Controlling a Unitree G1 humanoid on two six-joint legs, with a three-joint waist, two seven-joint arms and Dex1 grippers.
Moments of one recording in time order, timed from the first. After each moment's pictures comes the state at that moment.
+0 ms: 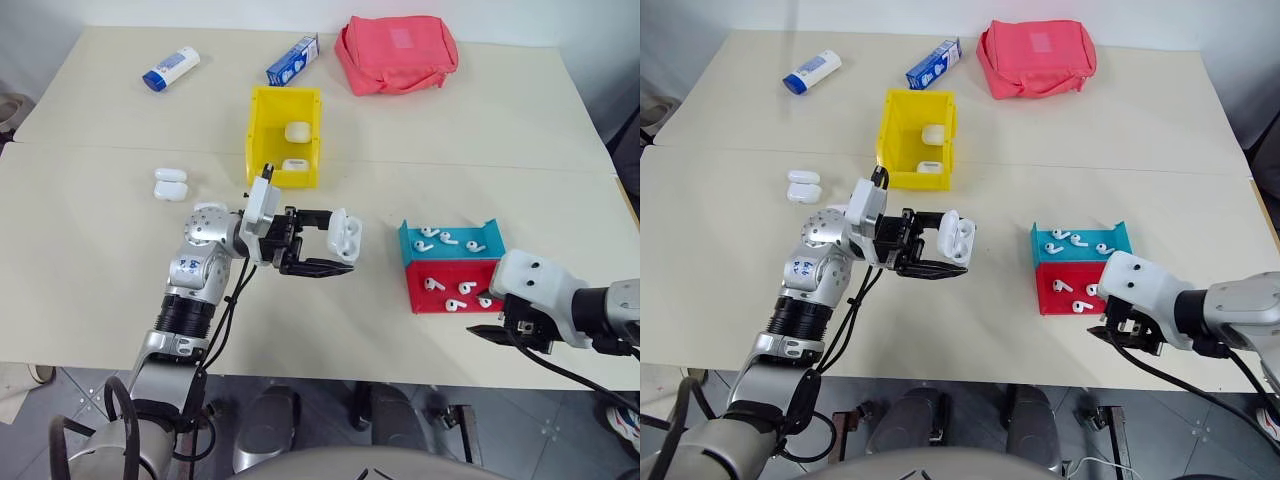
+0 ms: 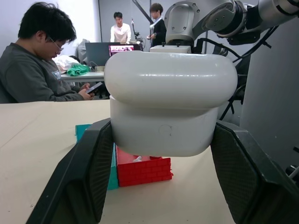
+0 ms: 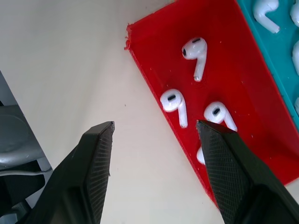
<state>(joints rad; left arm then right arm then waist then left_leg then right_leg) -0.62 0.28 -0.08 0.28 -0.49 0.07 -1.42 0.02 -1.27 -0.18 -0.75 0.47 1.02 0.94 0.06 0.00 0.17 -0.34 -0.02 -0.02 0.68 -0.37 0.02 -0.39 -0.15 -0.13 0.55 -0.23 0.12</state>
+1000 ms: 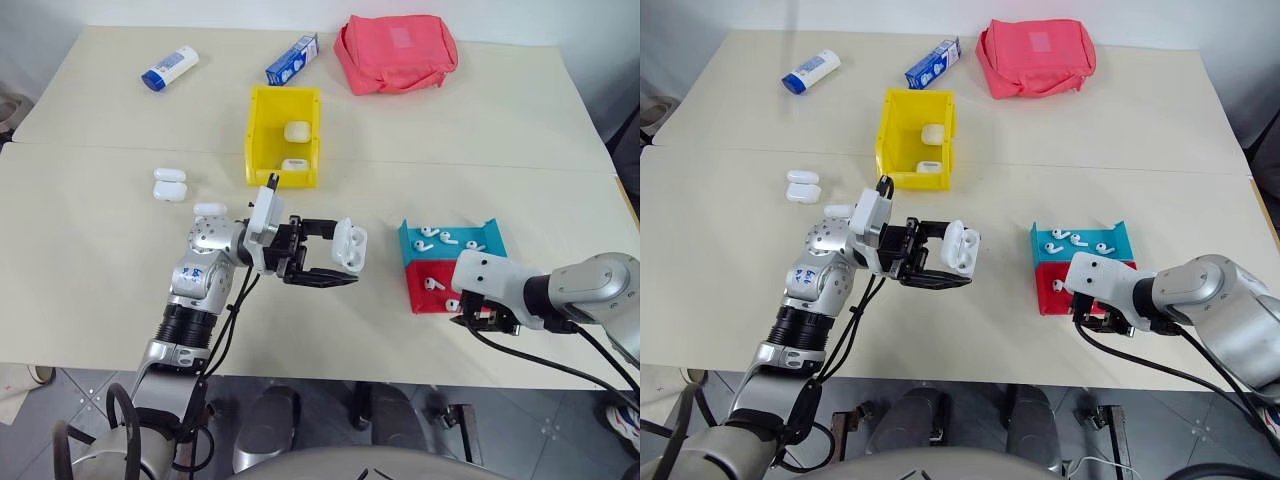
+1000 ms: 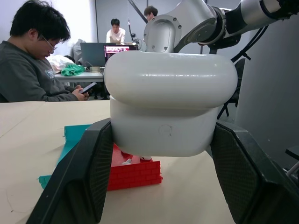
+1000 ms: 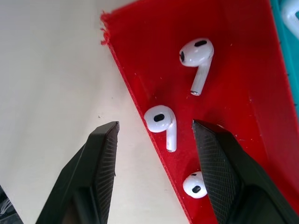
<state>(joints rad) -0.58 0.27 -0.10 0.20 -0.49 0.10 -1.41 -0.30 -1.28 0.26 -0.66 0.34 1.04 0.88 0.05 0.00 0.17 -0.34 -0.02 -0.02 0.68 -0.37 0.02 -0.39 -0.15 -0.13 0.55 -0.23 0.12</state>
